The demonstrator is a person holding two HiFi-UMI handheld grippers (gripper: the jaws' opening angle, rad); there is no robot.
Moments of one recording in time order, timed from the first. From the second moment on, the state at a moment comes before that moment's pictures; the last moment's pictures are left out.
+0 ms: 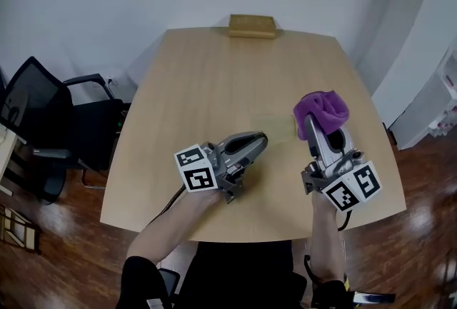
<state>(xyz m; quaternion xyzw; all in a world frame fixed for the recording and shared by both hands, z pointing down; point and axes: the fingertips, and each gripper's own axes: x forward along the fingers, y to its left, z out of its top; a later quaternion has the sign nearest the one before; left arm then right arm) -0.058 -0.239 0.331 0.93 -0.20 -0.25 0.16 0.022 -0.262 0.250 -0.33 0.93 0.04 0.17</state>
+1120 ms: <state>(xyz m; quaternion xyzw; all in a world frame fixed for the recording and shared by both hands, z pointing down) -0.083 -0.254 0.340 0.85 -0.13 -0.40 0.32 -0.056 -0.247 0.302 -0.17 0.96 -0.10 0.20</state>
